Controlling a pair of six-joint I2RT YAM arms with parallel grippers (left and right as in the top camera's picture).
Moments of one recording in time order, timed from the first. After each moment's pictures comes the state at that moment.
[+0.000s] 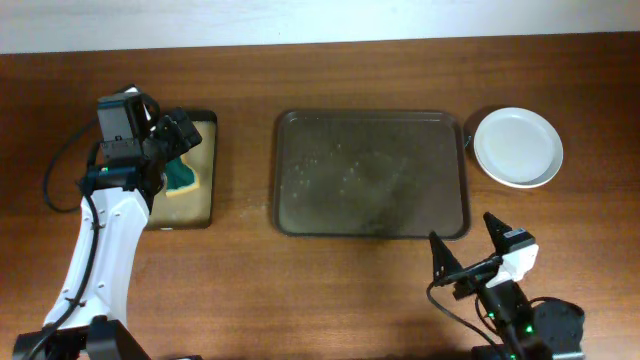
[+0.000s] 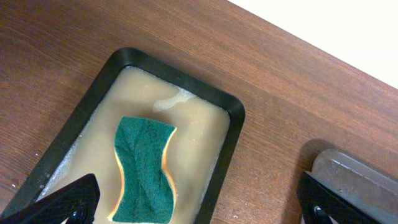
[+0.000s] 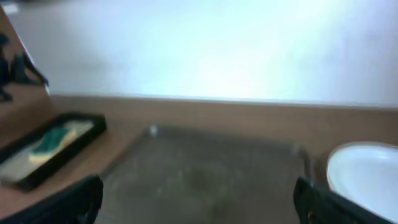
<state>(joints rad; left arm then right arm) 0.10 1.52 1.16 -0.40 -0.03 -0.36 0.05 0.04 0.28 -0.30 -0.29 0.10</state>
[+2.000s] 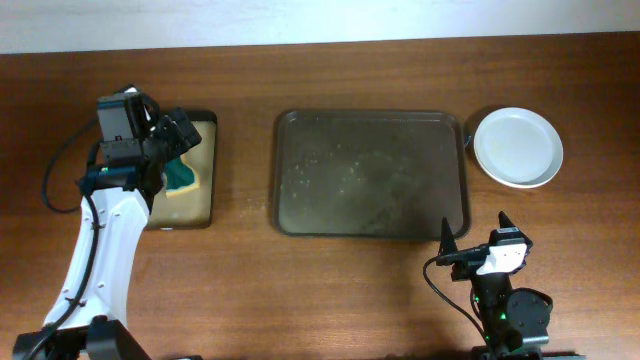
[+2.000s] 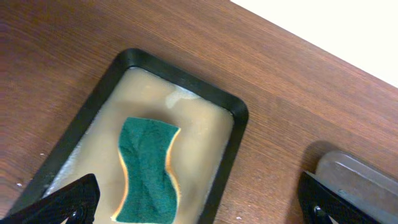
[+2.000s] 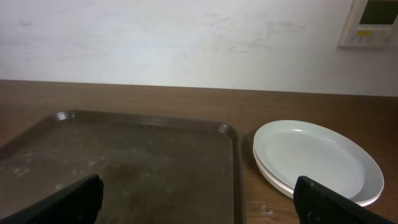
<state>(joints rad) 0.10 1.52 1.16 -0.41 -0.05 -0.36 0.05 0.01 0.01 -0.07 -0.01 -0.01</state>
